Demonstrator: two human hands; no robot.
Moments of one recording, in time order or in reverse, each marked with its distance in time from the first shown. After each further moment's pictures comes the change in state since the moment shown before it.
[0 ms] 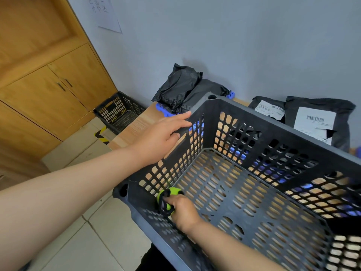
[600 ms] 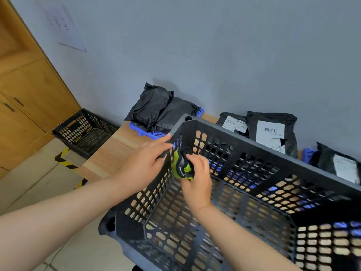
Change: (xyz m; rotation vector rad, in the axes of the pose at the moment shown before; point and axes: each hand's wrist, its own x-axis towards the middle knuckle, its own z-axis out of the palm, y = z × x) left_hand 0.002 -0.007 0.004 -0.069 0.033 0.088; right_hand -0.009 -0.030 -0.117 0.118 1.097 -0.099
